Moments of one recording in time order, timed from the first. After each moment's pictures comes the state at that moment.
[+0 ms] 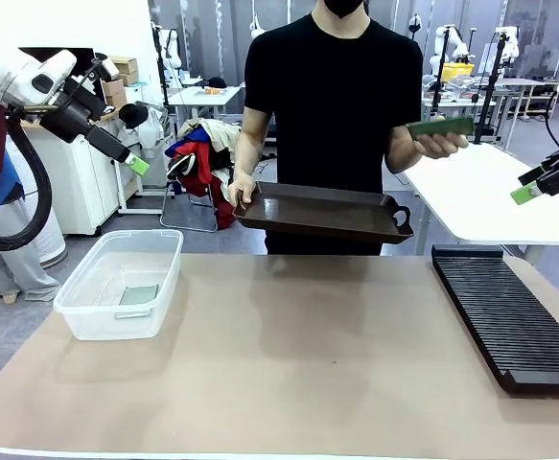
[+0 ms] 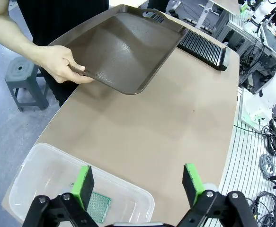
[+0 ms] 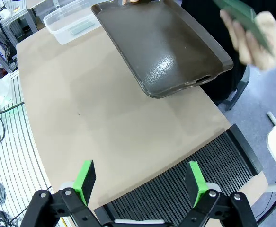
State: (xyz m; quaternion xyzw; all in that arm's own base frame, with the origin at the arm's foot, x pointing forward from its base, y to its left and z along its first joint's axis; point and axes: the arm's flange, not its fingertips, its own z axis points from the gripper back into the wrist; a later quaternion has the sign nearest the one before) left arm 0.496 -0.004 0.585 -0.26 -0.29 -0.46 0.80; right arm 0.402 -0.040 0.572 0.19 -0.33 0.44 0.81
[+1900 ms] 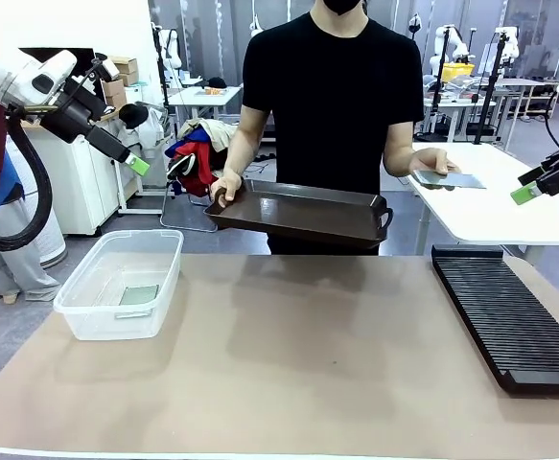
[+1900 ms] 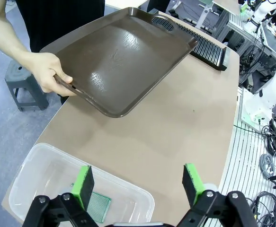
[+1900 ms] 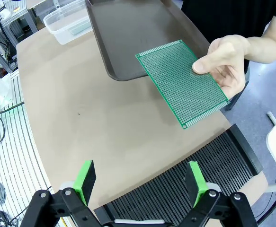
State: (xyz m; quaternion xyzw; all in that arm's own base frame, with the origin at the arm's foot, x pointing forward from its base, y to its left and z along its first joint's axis) left arm 0.496 -0.004 0.585 -0.26 -0.29 -0.46 0.80; right arm 0.402 -0.040 0.572 0.19 -0.33 0.44 0.81
